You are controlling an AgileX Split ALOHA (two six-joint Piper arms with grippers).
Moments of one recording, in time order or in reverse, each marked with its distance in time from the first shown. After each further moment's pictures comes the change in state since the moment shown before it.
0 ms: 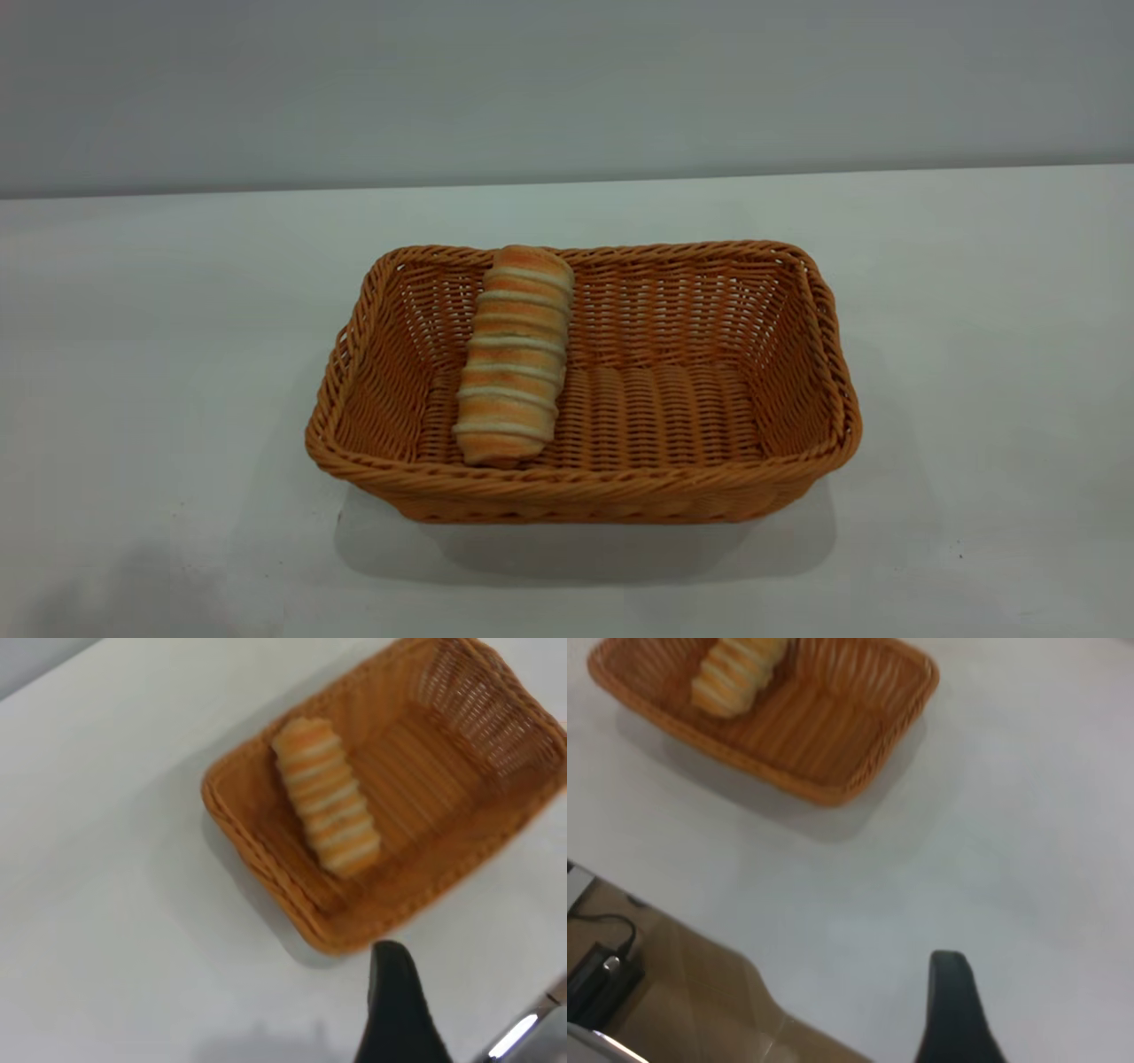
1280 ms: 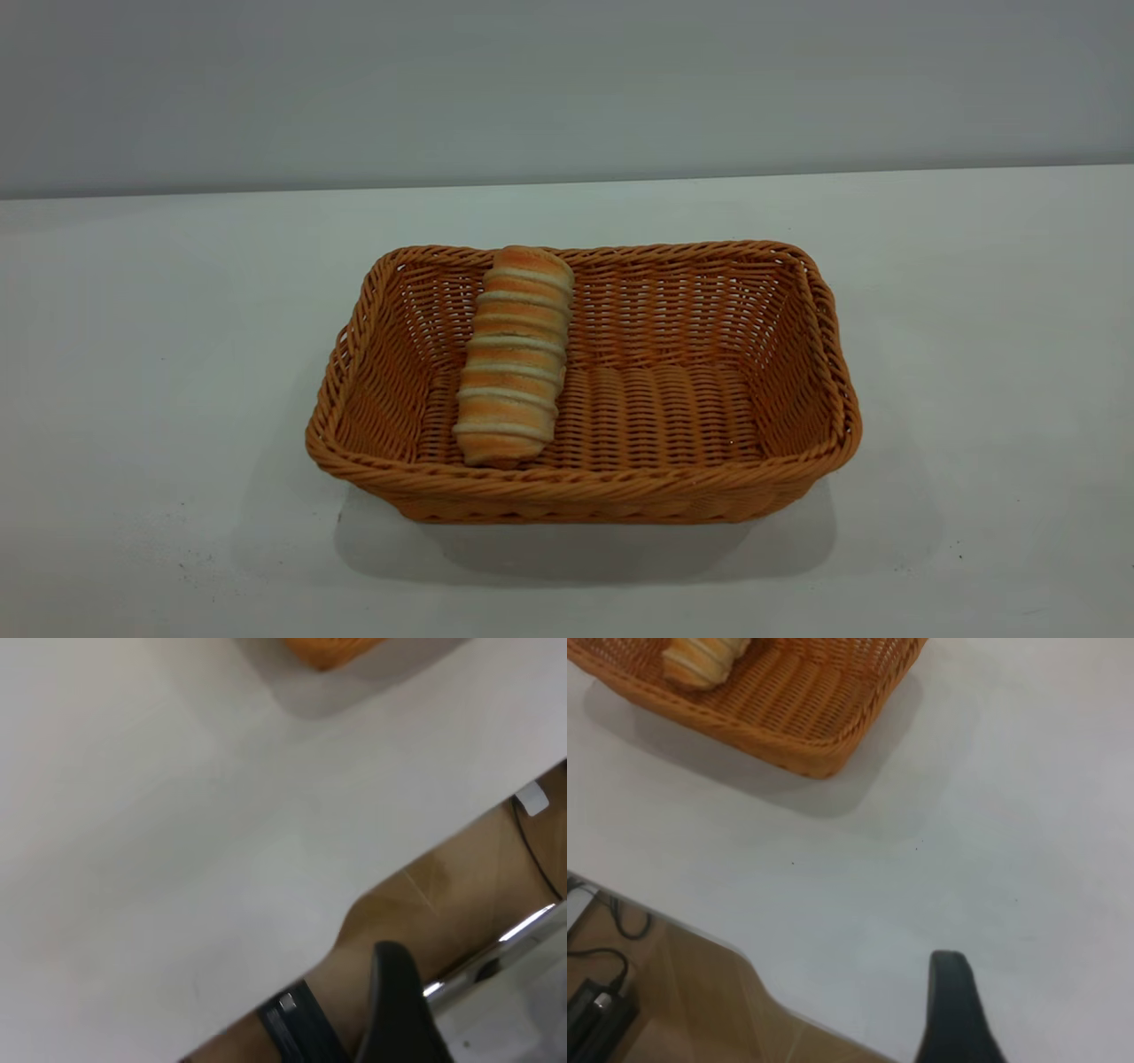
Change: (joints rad) left arm 0.000 -0.692 0.472 0.163 0.262 -0.183; right arm 0.000 -0.299 0.304 -0.022 -0.077 0.064
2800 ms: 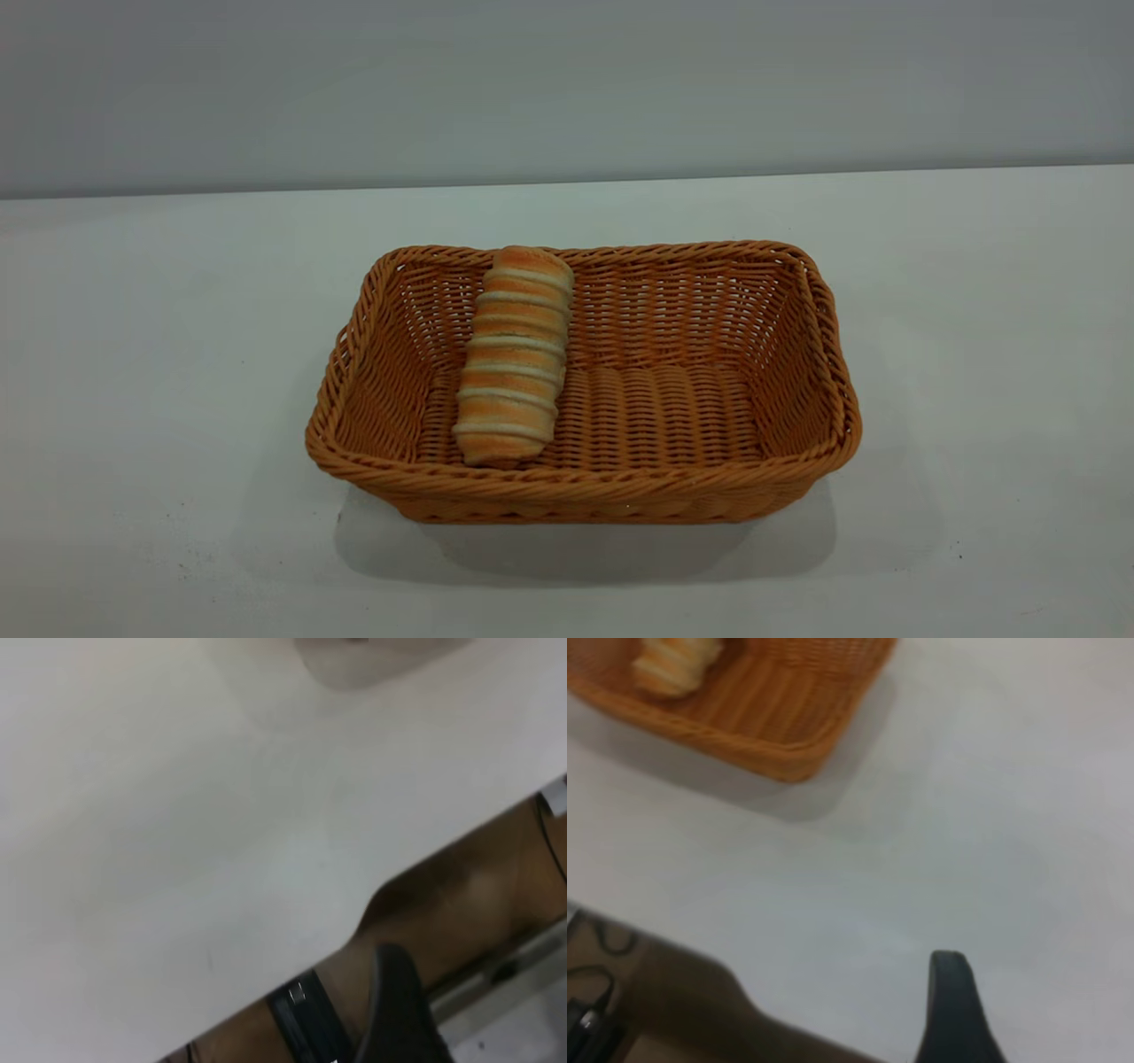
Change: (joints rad) left arm 0.030 -0.061 0.053 0.040 -0.016 -0.033; right arm -0.099 0.000 0.000 -0.001 0.000 0.006
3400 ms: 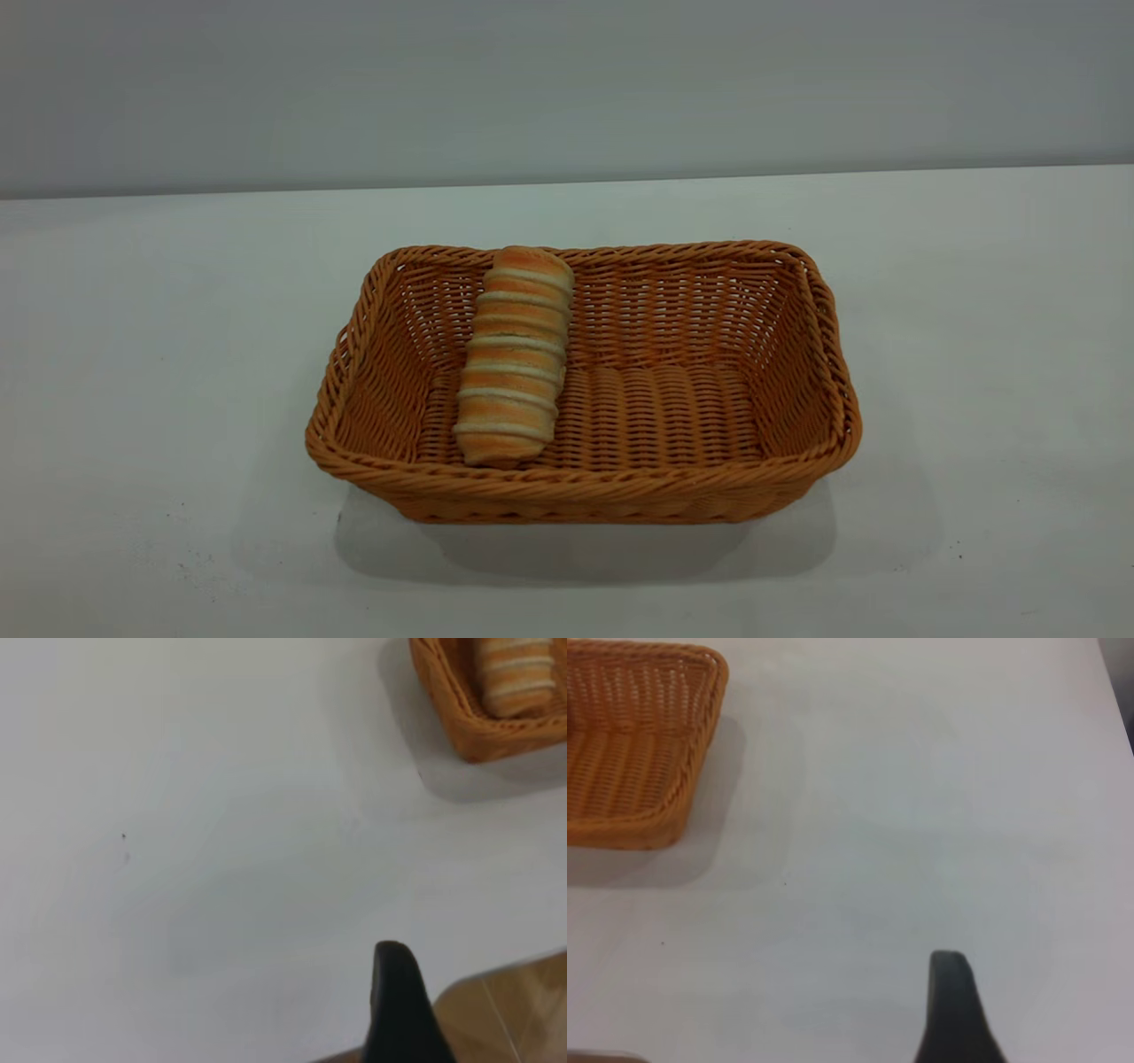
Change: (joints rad) left arm 0.219 -0.244 0.000 -0.001 0.008 0.000; right arm -0.280 -0.065 0.000 0.000 0.003 0.001
